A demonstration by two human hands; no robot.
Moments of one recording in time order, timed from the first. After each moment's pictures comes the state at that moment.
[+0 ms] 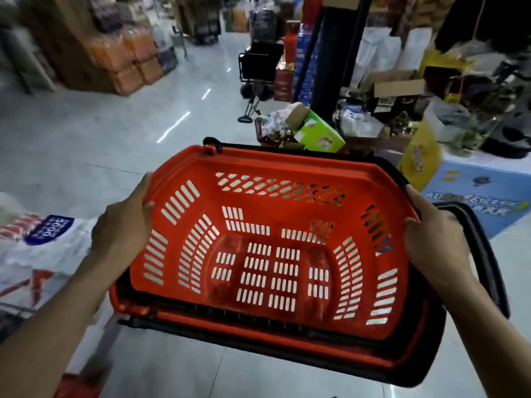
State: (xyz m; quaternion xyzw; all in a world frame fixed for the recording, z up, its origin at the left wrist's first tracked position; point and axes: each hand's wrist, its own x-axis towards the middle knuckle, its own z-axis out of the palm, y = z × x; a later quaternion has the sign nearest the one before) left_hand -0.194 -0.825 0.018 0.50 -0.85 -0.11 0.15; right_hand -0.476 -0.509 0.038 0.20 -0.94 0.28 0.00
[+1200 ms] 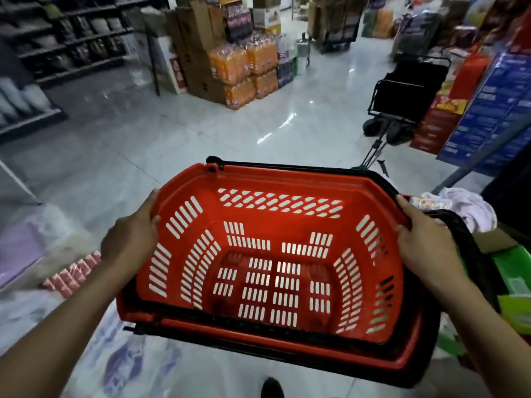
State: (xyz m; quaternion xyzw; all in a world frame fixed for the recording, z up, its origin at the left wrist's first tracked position) left_hand -0.464 -1.616 -0.007 0.69 -0.71 -0.06 0.15; right_hand -0.877 -1.446 -0.003 0.42 -0.87 0.26 -0.10
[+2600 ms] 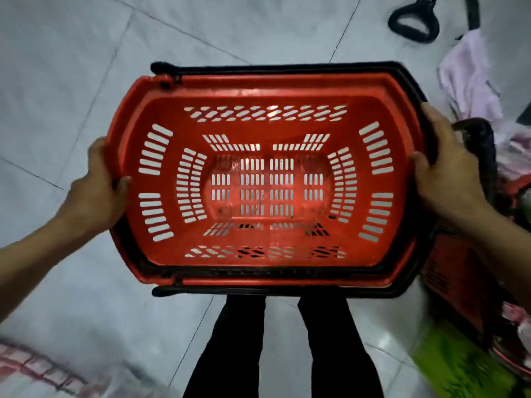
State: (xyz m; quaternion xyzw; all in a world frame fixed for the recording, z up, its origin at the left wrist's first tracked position) left_hand -0.860 -2.414 -0.461 0.61 -0.73 -0.29 -0.09; right_hand -1.253 -2.204 -0.477 0.35 -0.89 0.18 -0.24
